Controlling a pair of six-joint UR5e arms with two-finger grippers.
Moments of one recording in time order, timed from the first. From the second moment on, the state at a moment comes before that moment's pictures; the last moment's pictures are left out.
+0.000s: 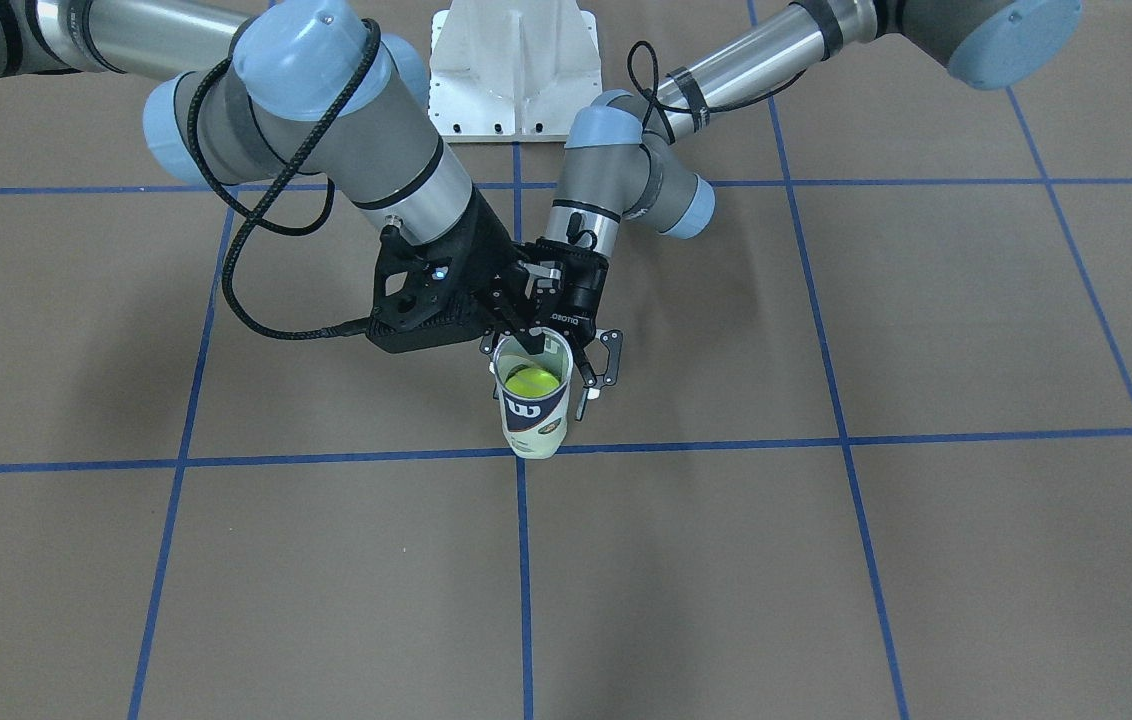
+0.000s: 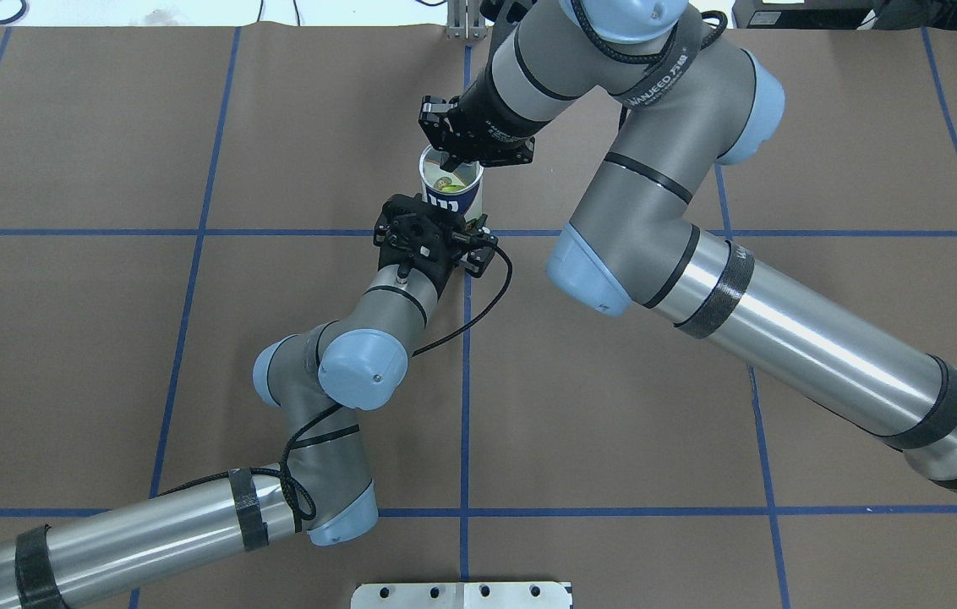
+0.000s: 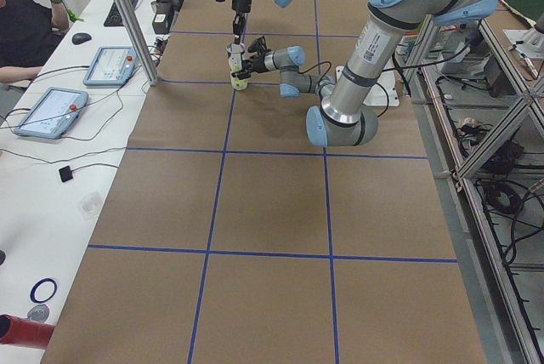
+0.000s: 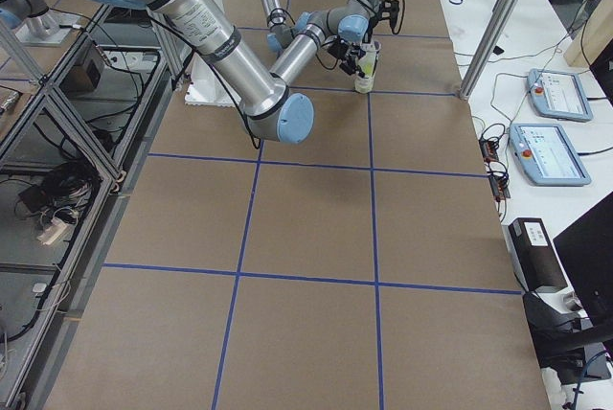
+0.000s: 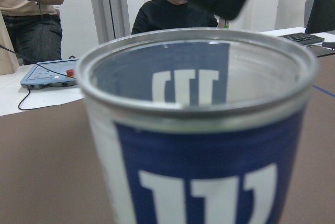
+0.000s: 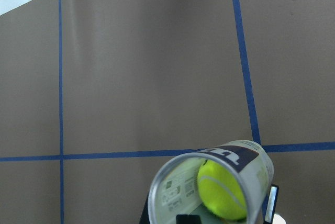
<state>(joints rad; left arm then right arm) -0.38 -2.34 -1.21 -2.59 -0.90 -0.79 0.75 -0.71 1.52 -1.22 2.09 1.37</state>
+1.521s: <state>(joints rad) -0.28 -2.22 -1.42 -2.46 -0.93 -0.79 0.86 -0.69 1.54 -1.22 2.20 1.38</state>
